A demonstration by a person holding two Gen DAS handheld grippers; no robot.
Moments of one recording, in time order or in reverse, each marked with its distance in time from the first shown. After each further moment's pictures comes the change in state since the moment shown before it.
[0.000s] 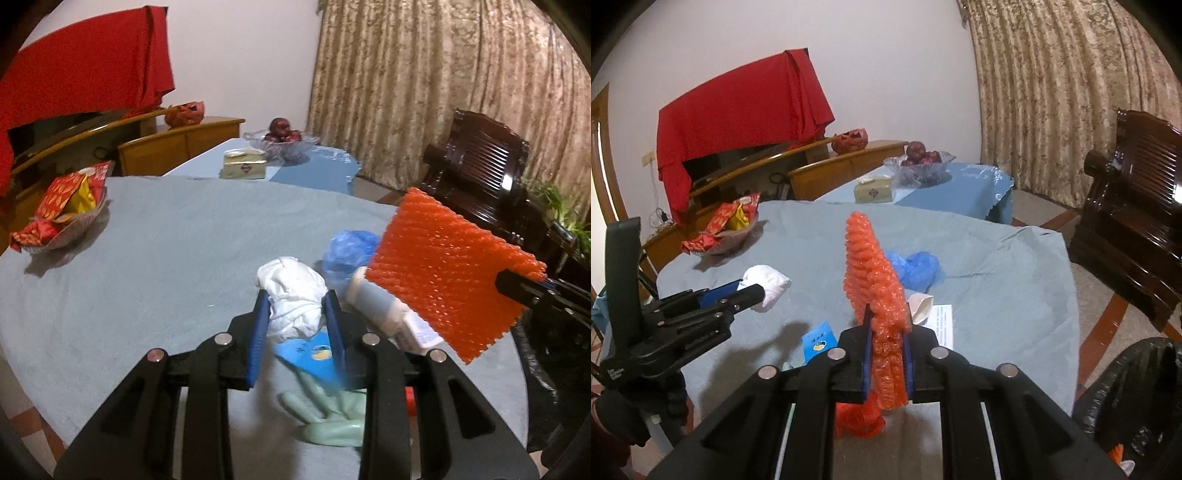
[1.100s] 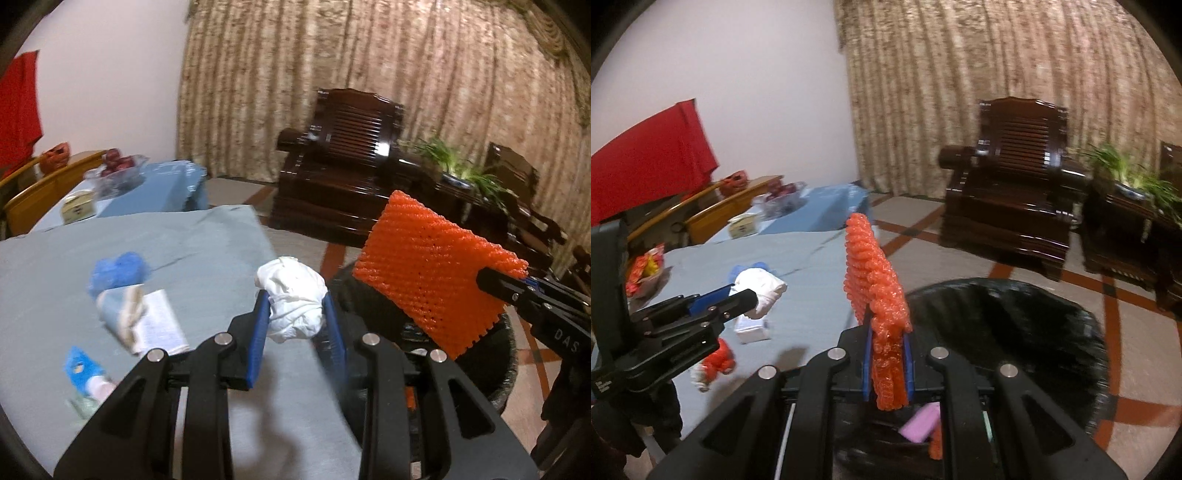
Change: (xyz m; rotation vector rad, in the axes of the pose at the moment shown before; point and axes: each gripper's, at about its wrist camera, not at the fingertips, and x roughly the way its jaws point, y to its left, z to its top) left arm -0.014 -0.247 -0.027 0.248 0.001 -0.399; right arm -0.181 -0.151 -0.071 0.230 -0.091 -0.417
